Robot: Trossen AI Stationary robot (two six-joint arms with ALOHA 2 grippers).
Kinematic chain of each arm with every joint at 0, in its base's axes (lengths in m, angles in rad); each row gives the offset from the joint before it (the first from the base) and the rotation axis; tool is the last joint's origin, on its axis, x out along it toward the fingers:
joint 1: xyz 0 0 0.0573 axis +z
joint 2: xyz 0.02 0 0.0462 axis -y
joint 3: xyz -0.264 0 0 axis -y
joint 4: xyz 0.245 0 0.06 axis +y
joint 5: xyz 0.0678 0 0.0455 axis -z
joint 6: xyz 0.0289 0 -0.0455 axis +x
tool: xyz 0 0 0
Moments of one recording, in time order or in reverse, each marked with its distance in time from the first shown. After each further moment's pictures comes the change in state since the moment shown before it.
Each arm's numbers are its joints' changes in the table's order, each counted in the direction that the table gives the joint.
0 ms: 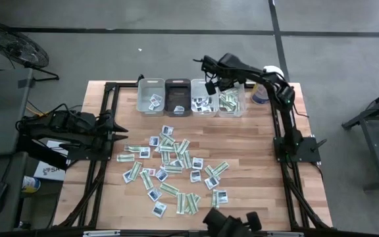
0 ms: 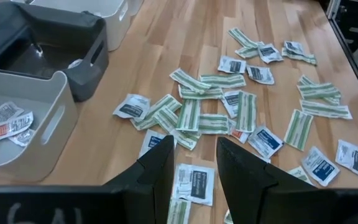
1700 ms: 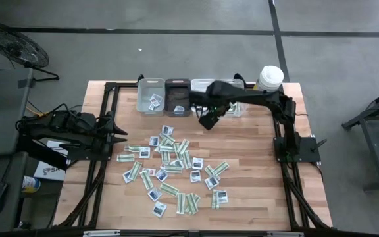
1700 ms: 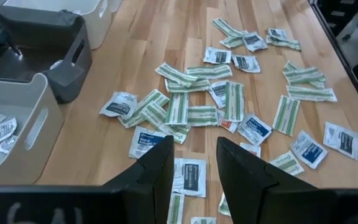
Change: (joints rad) left arm 0.000 0.000 0.000 0.013 0.065 0.062; right arm 0.398 0.106 0.000 0.206 -0.085 -0.103
